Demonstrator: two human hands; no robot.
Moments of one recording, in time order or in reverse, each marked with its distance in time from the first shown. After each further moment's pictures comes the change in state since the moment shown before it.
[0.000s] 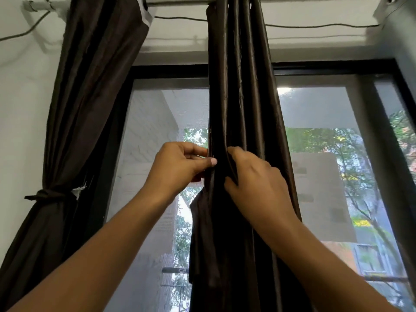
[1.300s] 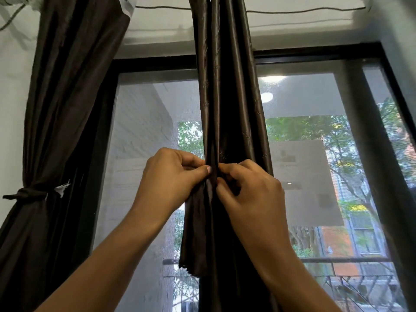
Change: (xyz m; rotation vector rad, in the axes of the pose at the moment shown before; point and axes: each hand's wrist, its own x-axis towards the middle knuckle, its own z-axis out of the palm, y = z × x) left_hand -0.033 0.005 0.024 0.269 0.029 0.048; right_hand -0.043 0.010 0.001 0.317 0.272 0.083
